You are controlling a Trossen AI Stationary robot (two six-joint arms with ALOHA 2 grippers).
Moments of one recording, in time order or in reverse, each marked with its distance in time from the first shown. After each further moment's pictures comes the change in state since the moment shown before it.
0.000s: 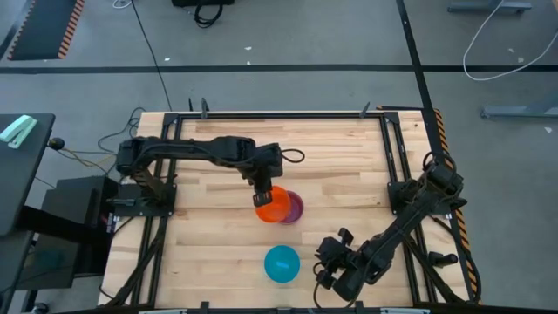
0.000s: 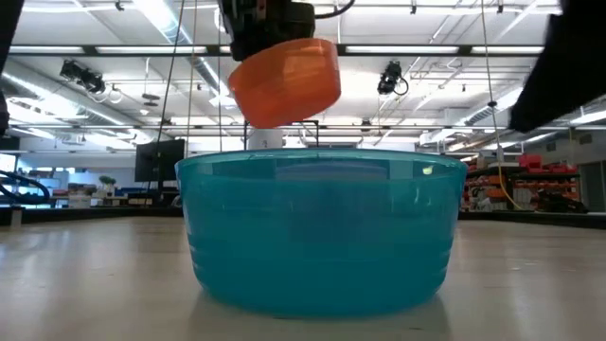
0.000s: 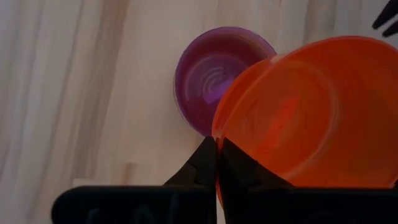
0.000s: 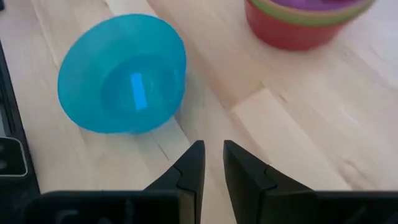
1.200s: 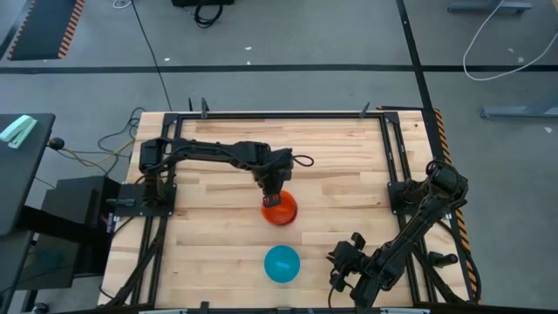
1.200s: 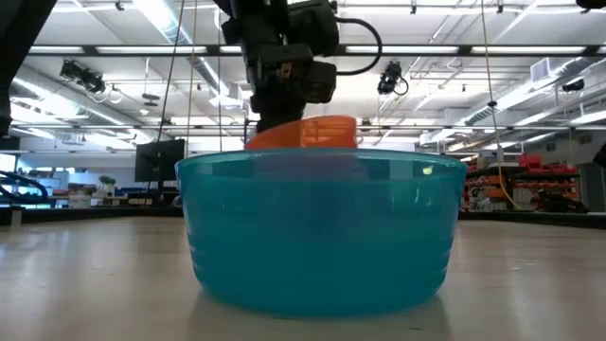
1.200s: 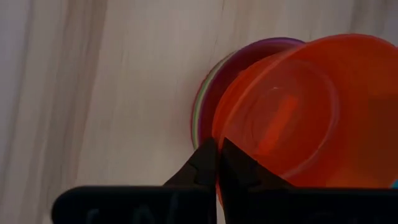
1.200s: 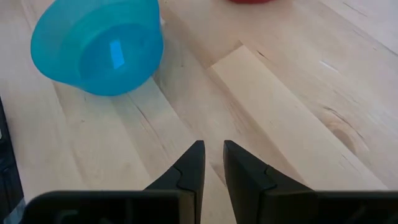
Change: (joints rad) left arm 0.044 0.187 0.000 0.070 0.066 0.020; right arm 0.116 0.000 -0.109 0.005 0.072 0.178
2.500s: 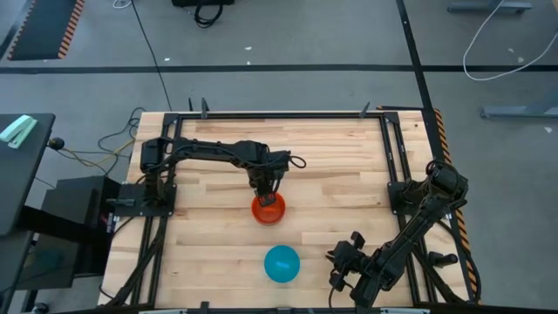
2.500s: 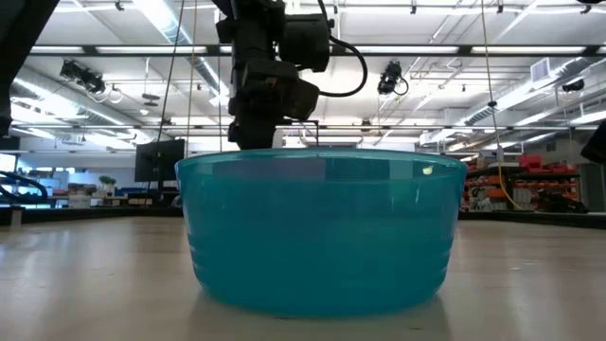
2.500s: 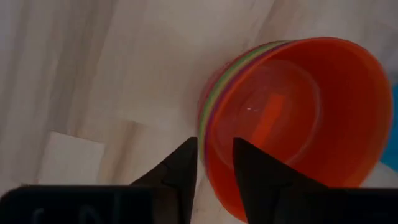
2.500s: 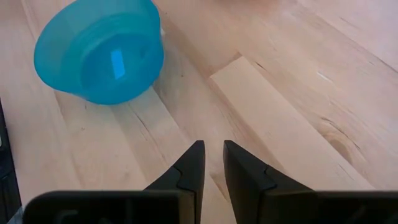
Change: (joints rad) left arm 0.010 0.008 0.000 -0.170 -0.029 -0.121; right arm 0.000 0.000 0.001 0.000 0.036 -0.010
